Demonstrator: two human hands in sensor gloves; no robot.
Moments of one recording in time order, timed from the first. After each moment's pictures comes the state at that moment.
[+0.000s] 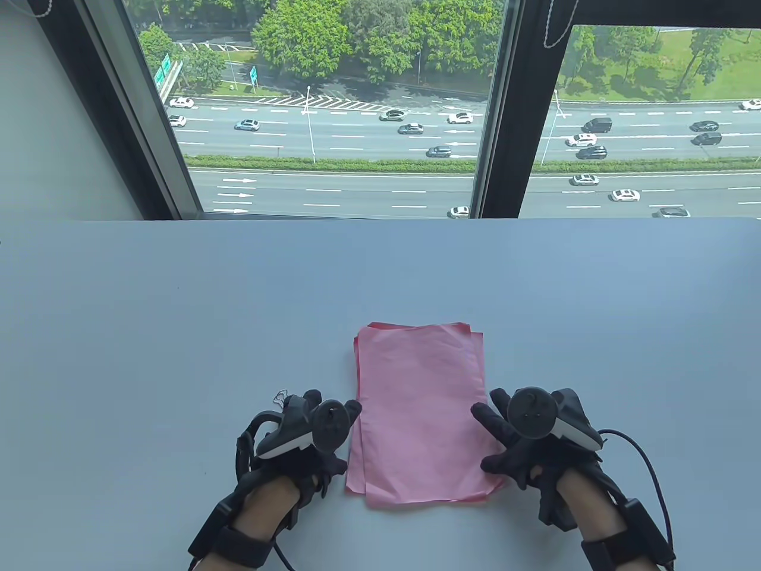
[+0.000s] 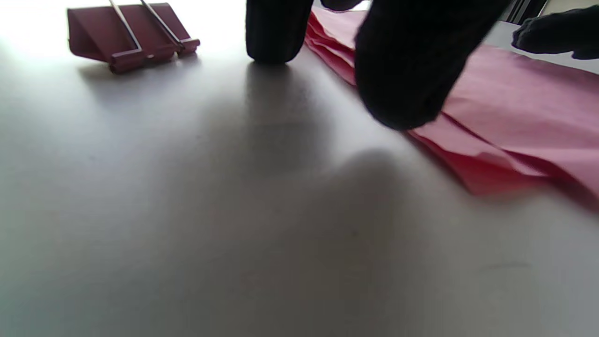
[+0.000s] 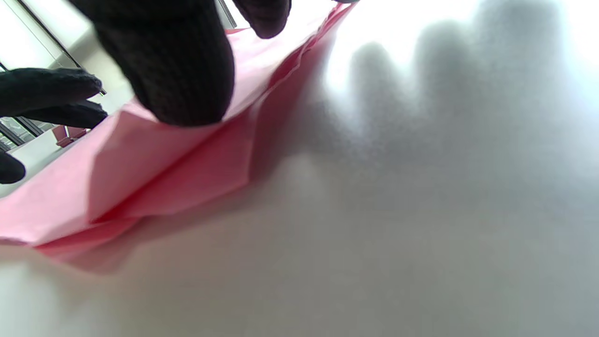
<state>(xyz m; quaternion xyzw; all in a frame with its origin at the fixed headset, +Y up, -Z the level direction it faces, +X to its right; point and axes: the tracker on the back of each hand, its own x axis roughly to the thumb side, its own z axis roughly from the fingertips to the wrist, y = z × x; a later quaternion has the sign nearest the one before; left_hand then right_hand) -0.146 -0.753 -0.307 -0.21 -0.19 0.01 0.96 0.205 -0.772 -0.321 0.15 0.22 0.95 0.17</state>
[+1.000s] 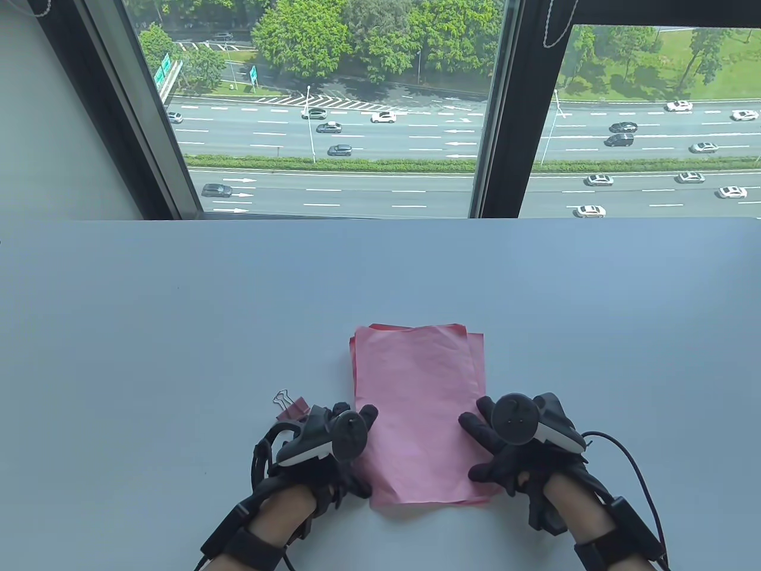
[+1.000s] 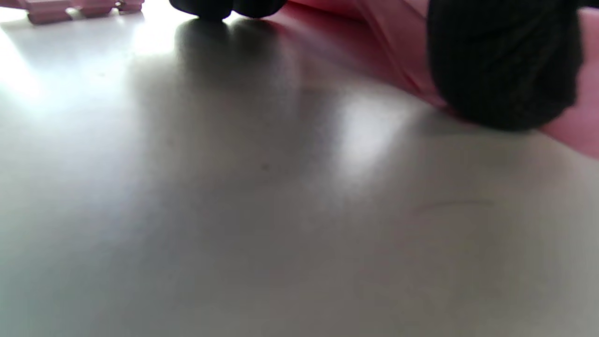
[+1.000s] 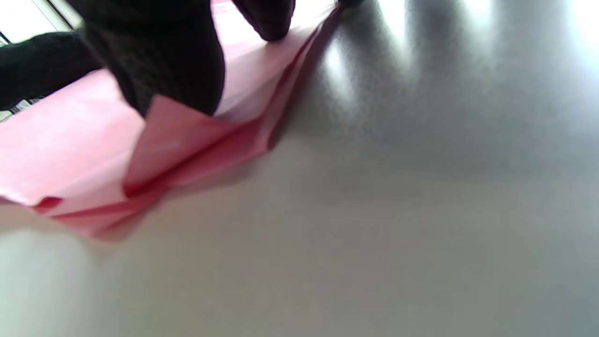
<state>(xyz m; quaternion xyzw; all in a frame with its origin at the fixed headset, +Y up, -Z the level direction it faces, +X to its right) -0.124 -0.769 -0.301 -0.20 -0.19 0.01 0.96 0.182 -0.779 -0.317 0.17 0.23 0.95 0.16</state>
